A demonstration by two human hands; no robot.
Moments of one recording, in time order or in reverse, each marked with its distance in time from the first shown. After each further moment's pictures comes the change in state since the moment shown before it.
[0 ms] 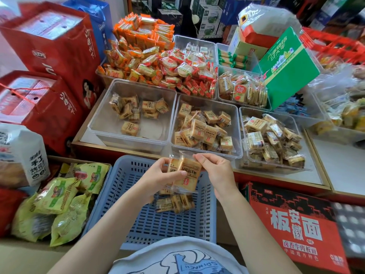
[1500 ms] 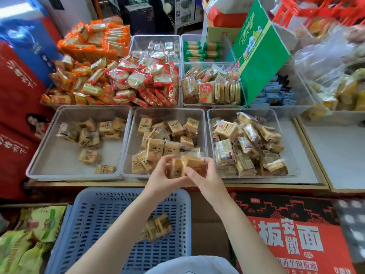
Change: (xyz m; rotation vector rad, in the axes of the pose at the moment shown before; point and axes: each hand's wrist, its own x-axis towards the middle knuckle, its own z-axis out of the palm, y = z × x) left_hand 0.124 0.065 0.155 0.177 0.087 0.033; right_hand 0.099 0.003 -0.146 -0.048 -0.149 0.105
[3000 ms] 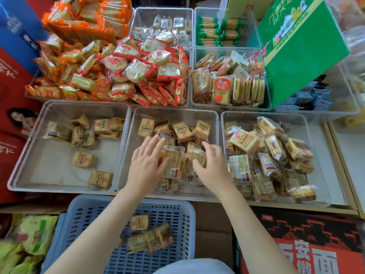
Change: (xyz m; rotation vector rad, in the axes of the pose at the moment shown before) left_hand 0.126 -0.019 -0.060 1.052 0.249 0.302; right_hand 0.141 -0.007 -0.006 -0.647 -0.003 -0.114
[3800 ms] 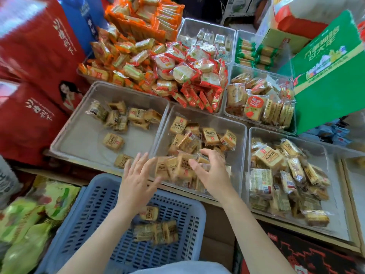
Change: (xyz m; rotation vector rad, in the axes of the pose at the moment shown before) left_hand -0.104 -0.085 0.010 -0.079 0.199 -0.143; right_hand -0.028 -0.065 0.039 0.041 -0.090 -0.109
